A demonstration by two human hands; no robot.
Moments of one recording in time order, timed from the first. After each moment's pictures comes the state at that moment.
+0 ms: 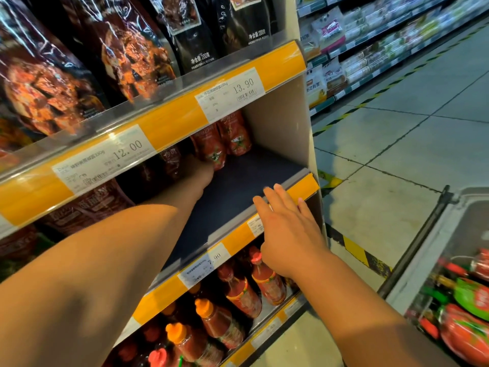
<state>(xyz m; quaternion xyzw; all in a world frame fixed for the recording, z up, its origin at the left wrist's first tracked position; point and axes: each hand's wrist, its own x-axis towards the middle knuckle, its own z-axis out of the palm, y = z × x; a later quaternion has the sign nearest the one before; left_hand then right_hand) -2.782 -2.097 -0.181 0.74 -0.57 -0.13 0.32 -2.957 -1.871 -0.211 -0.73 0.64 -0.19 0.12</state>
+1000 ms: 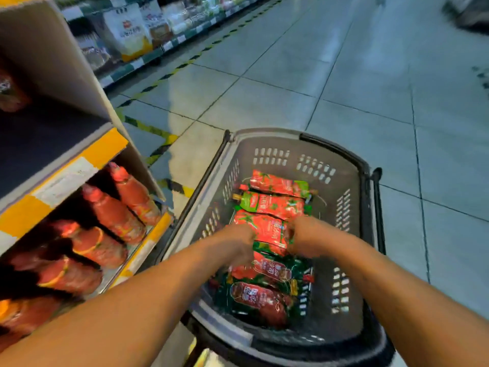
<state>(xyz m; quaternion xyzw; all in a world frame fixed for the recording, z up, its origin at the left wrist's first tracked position) -3.062 -1.744 -0.290 0.26 -0.90 -0.22 -0.28 -3.210 -1.629 -0.280 -0.47 0.82 0.11 0.30</state>
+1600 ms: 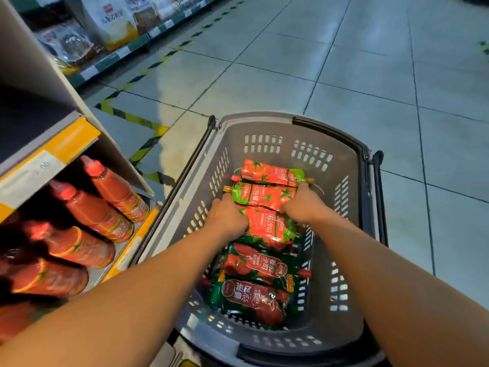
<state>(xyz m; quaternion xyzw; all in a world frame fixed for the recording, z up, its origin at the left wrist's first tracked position) -3.098 -1.768 -0.347 0.46 -0.81 -0.35 -0.06 -3.264 -1.654 -0.342 -0.21 0.89 -0.23 0.33</state>
